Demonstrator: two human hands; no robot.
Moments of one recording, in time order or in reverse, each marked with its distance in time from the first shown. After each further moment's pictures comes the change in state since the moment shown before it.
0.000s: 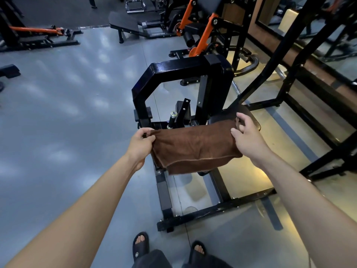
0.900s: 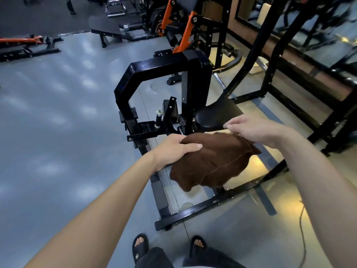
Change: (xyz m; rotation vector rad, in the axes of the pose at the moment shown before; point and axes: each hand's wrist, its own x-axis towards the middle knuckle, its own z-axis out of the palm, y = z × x) left_hand -0.078 0.024 0.094 0.443 -0.671 0.061; right_hand -0.027 -0.016 -0.078 -0.436 -0.337 0.052
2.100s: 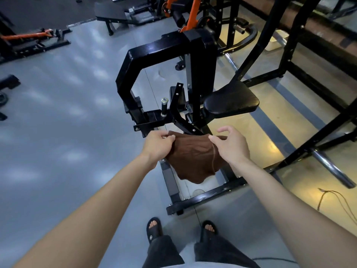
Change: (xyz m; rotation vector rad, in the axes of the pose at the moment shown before) left_hand 0.010 -0.039 -0.005 0.022 0.529 -0.148; right_hand 0.045 0.049 0.123 0.252 0.460 0.095
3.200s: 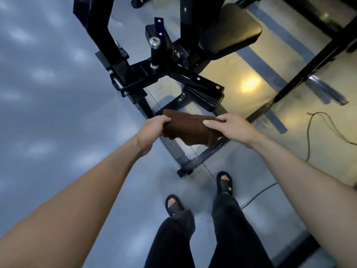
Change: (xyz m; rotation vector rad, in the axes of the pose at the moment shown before) left_hand 0.141 -0.177 -0.076 -0.017 -0.466 -0.169; right_hand -0.025 0.016 0.169 0.056 -0.403 0.204
